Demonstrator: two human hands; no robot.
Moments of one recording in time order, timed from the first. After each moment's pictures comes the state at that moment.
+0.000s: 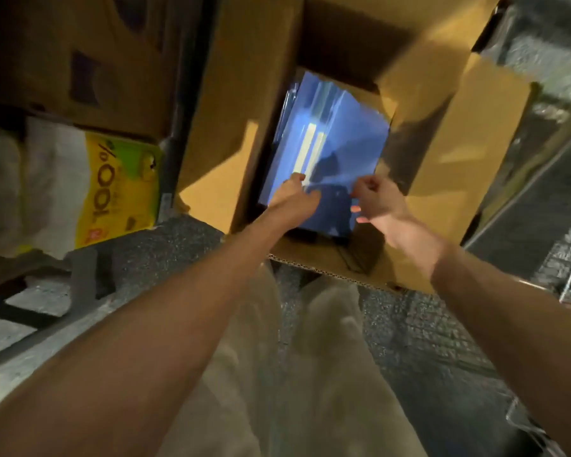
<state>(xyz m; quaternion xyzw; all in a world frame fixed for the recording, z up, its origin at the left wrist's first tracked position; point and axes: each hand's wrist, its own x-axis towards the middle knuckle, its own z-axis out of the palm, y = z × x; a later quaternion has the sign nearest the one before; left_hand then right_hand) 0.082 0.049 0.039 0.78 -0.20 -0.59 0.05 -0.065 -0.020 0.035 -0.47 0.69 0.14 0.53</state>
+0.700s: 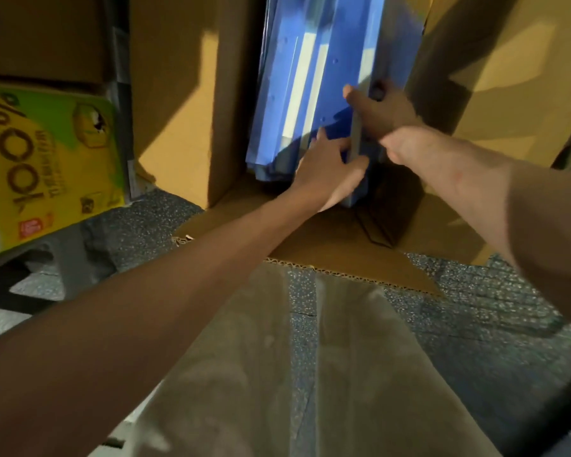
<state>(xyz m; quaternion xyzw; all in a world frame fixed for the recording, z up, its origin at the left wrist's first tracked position) 0.023 0.054 -0.031 0.73 -0.27 -0.63 0.08 -0.057 -0.047 -0.079 -0.50 0.67 0.10 0.53</state>
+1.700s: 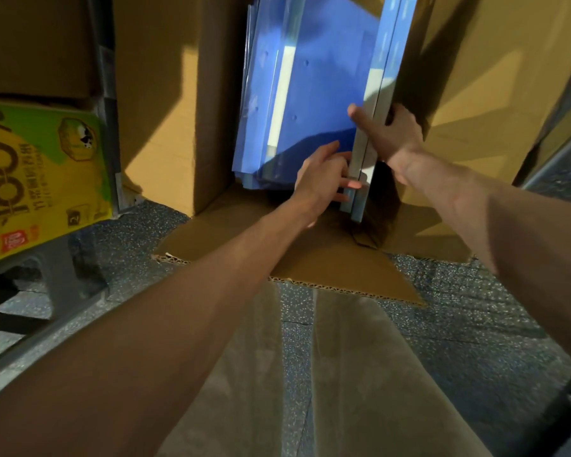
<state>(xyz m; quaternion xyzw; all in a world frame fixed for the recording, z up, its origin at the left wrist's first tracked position) -0.005 0.055 -0.035 0.68 -0.01 -0.69 0.26 -0.104 -0.040 -0.074 -0.49 0.72 0.06 0.49</state>
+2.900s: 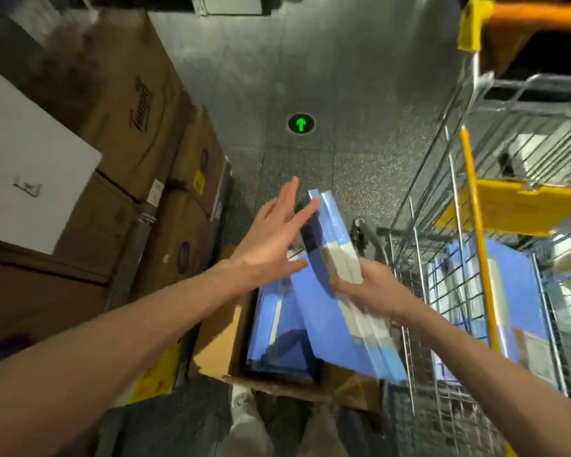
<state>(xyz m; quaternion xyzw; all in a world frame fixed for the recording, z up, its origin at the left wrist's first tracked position) 0.102 -0.098 0.454 0.62 -0.76 -0.17 0.10 -0.132 -0.134 0.433 -0.70 0.50 0.00 0.50</state>
